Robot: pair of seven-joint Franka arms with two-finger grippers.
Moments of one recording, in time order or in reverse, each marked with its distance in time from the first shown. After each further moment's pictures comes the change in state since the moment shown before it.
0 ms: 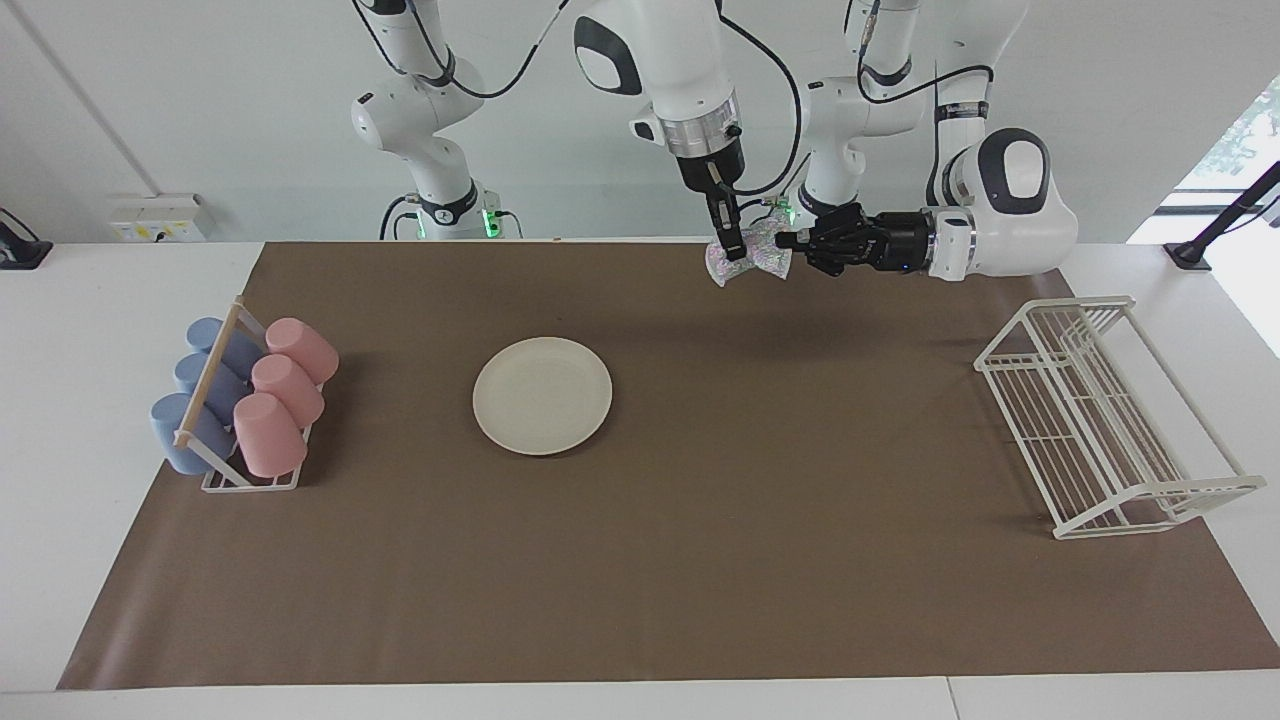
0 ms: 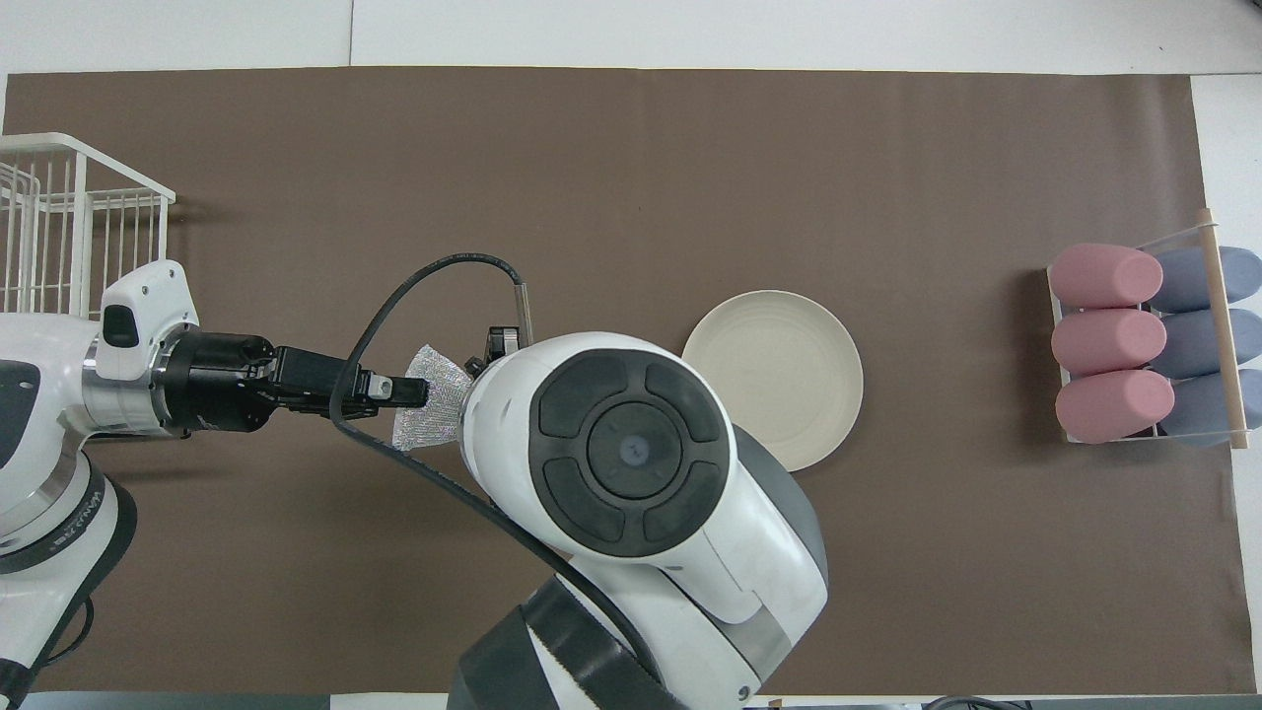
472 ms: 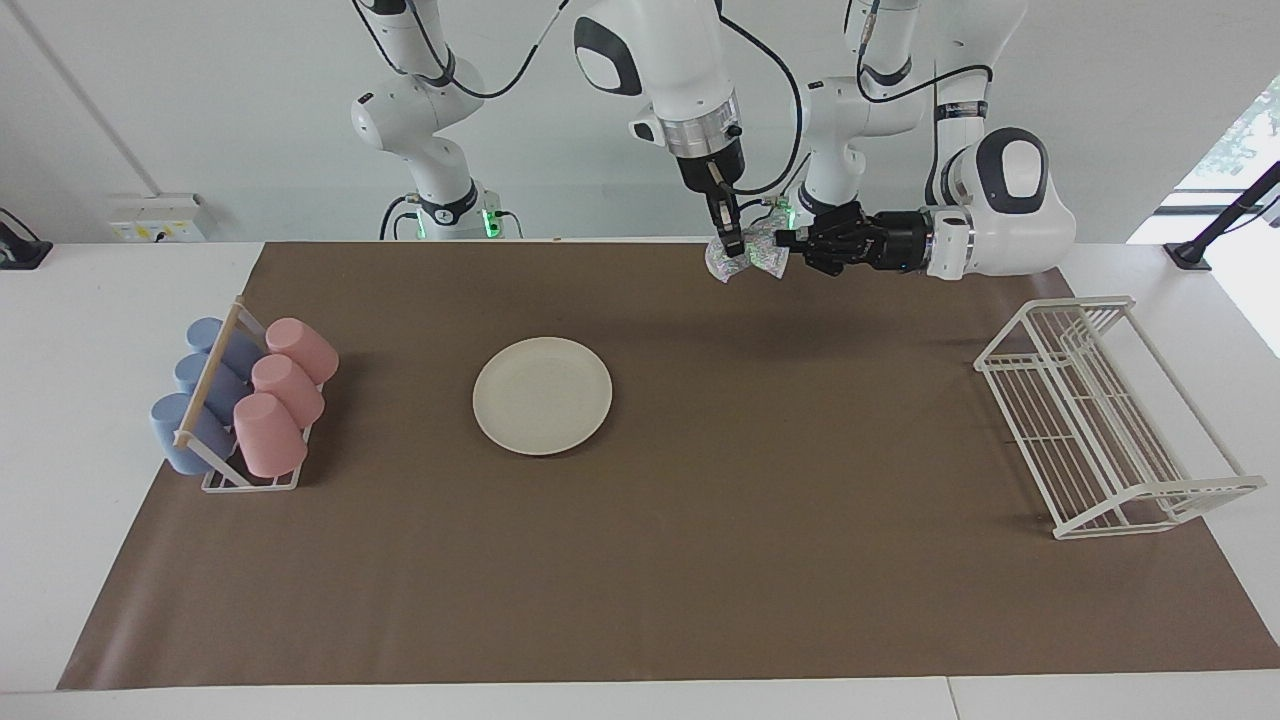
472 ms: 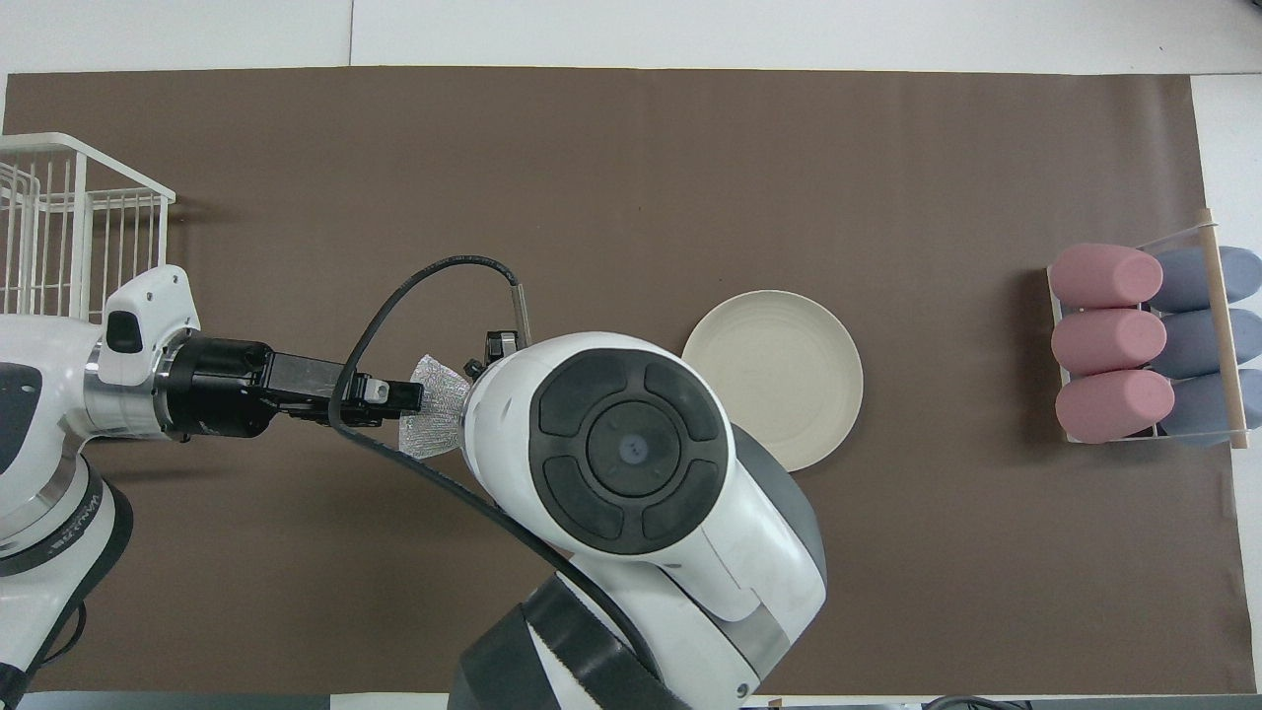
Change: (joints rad) left arm 0.000 -0.006 0.001 -0.002 0.036 0.000 0.007; right arm 0.000 0.000 0.000 -0.007 0.000 -0.001 -0.040
